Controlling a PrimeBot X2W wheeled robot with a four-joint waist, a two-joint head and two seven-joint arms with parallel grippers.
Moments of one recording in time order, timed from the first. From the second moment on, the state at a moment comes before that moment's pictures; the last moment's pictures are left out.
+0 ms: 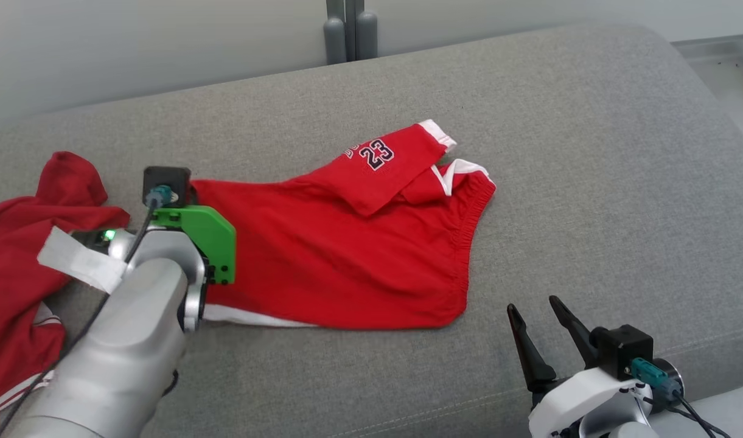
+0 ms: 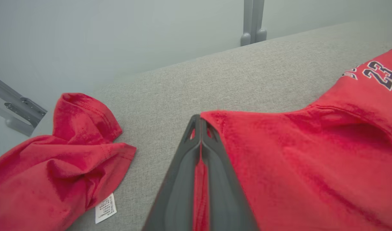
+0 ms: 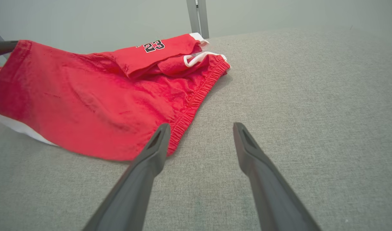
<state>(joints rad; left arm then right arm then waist) -0.77 0.25 -0.79 0.85 -0.68 0.27 -0.02 0.01 -0.05 0.15 0.17 0.18 0.13 -0.13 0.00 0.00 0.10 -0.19</state>
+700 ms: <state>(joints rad) -0.90 0.28 -0.77 1.01 -0.66 0.21 -0.21 -0.05 -0.05 0.14 0.18 0.17 0.13 -0.14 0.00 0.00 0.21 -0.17</state>
